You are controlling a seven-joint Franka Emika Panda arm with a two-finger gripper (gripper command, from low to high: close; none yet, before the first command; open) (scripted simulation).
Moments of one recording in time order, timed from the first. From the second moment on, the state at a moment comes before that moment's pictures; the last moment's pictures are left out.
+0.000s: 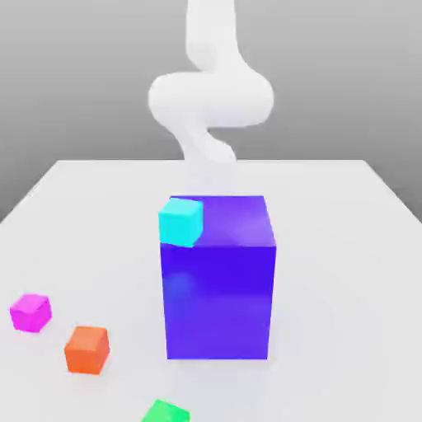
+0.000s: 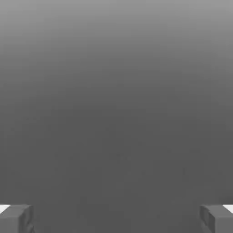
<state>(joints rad) -0.08 -0.71 0.00 -2.33 -0.02 2.35 0.90</state>
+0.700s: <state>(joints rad) -0.60 0.06 -0.17 -2.57 -0.01 2.73 1.64</state>
